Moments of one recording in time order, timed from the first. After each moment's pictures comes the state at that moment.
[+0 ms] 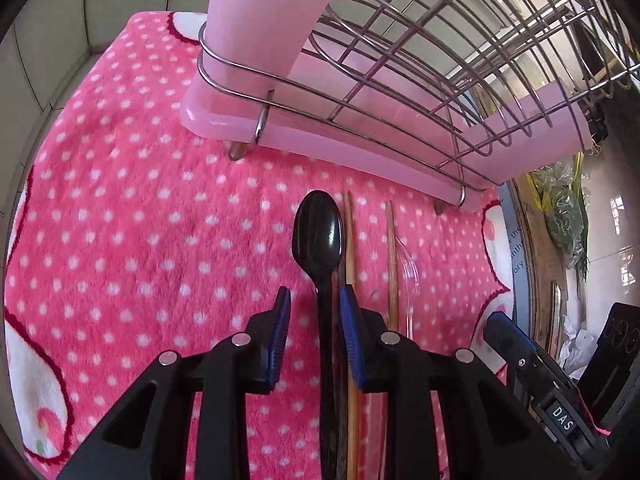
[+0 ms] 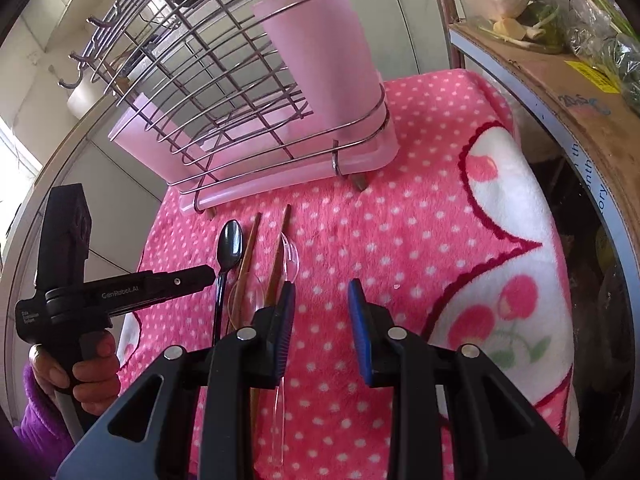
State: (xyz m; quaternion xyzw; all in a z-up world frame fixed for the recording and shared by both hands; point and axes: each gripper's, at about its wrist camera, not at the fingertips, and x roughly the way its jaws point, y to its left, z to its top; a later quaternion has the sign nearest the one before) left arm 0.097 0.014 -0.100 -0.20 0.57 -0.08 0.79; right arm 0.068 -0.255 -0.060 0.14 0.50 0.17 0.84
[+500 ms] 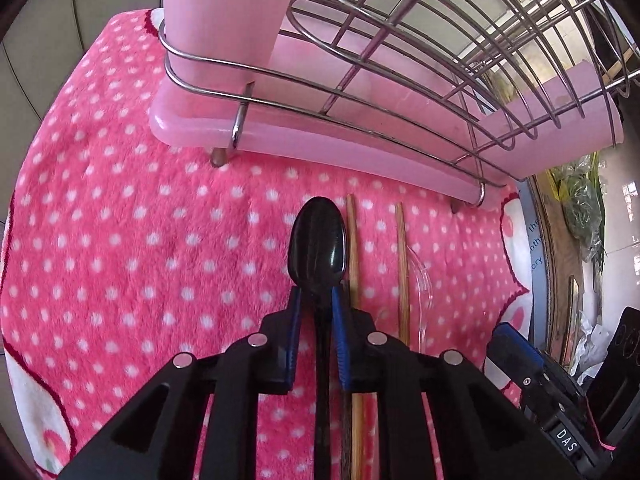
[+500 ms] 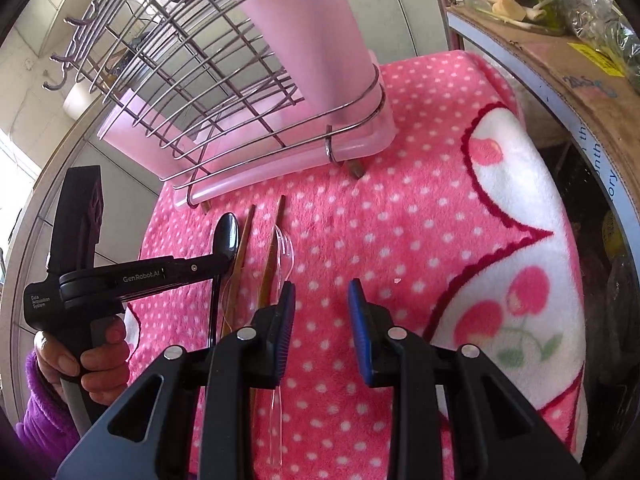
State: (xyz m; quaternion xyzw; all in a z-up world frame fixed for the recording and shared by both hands) left arm 0.120 -0.008 -0.114 -0.17 0.59 -0.07 0.79; right arm 0.076 -0.251 -0.071 0.14 0.52 0.17 0.82
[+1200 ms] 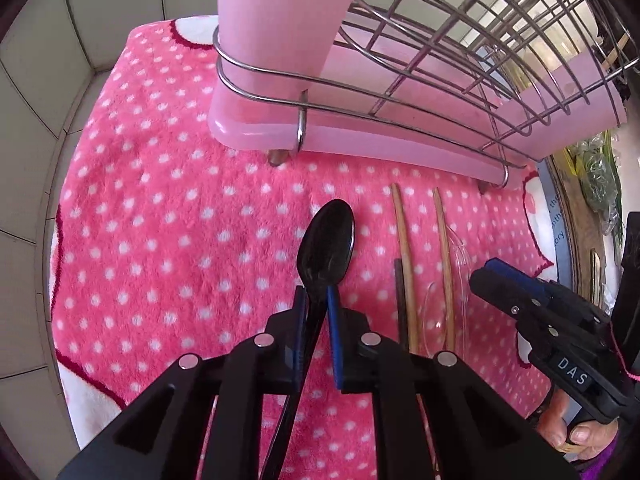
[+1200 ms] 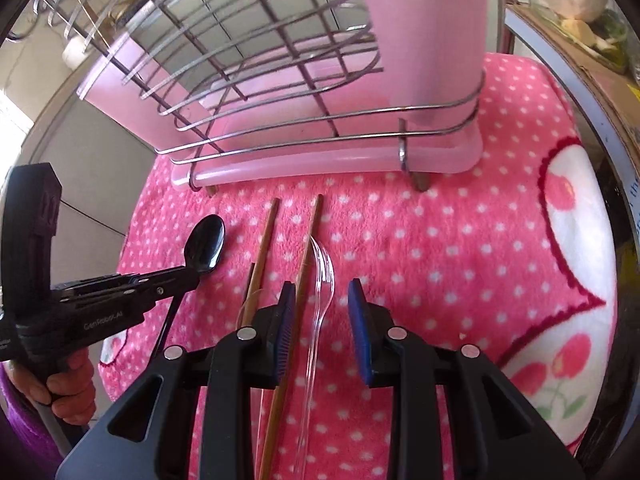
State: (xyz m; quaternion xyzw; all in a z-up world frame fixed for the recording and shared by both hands) left arm 0.113 0.024 -0.104 -0.11 0.61 -0.07 0.78; right arm 0.127 -0.183 -0.089 0.07 0.58 0.19 0.79
